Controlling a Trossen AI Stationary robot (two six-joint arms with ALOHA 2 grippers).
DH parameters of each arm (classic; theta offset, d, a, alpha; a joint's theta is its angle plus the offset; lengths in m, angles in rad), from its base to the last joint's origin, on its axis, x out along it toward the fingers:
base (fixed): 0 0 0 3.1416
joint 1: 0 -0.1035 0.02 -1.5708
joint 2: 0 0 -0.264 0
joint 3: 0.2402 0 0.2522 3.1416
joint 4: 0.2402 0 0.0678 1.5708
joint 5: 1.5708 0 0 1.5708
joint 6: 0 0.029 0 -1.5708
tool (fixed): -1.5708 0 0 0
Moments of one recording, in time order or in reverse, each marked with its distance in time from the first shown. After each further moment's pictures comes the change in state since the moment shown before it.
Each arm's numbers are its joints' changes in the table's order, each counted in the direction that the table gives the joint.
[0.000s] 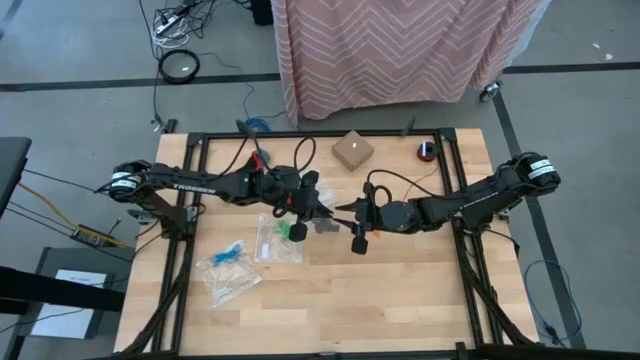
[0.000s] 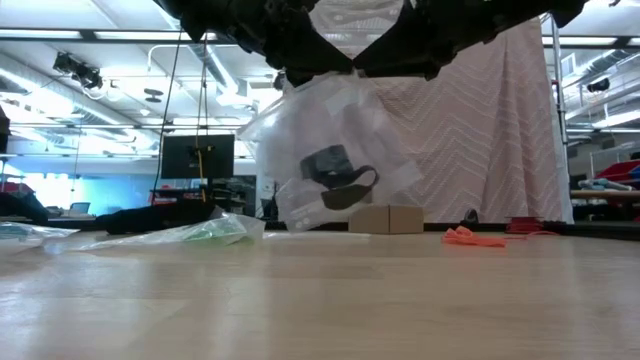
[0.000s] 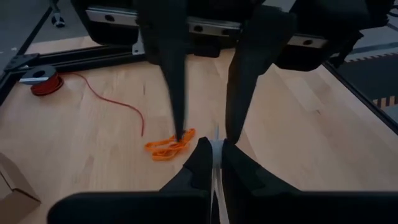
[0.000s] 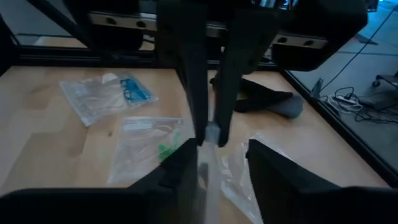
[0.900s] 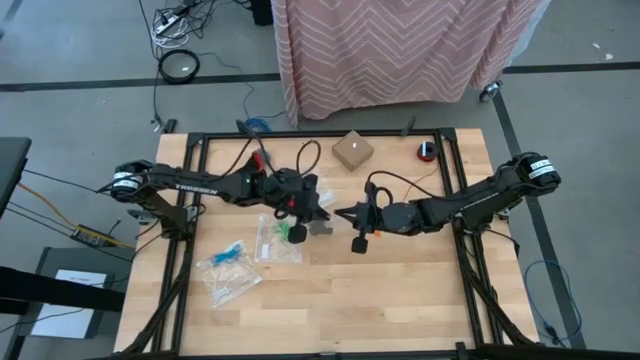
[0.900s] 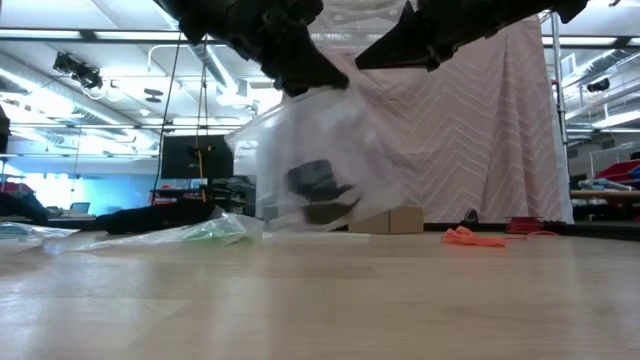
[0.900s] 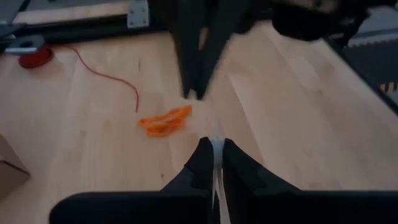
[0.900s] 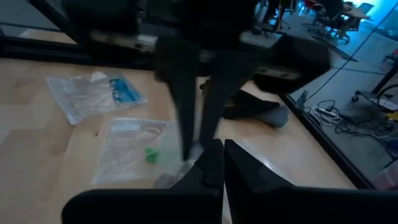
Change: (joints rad) left arm 0.002 -0.013 0.000 0.070 0.011 -0.019; right arm -0.016 0.000 0.000 -0.020 -0.063 -0.080
